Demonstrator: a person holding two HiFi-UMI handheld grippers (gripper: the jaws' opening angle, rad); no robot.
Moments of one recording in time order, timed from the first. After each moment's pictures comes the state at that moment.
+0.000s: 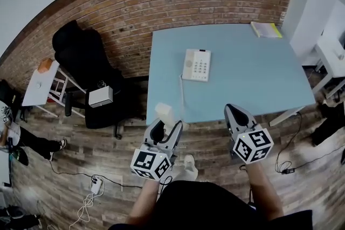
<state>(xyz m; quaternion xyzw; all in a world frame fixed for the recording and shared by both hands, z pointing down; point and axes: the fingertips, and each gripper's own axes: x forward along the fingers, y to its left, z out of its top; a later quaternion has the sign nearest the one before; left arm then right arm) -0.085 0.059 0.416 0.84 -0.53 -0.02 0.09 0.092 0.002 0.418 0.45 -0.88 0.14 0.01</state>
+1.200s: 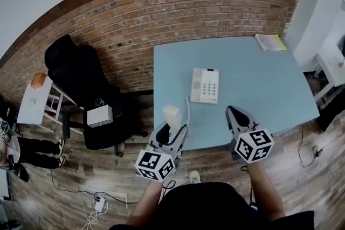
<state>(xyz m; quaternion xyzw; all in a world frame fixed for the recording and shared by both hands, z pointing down) -0.144 -0.068 0.424 0.86 -0.49 -0.02 0.13 0.026 -0.121 0.414 0.48 -0.87 0.14 0.02</state>
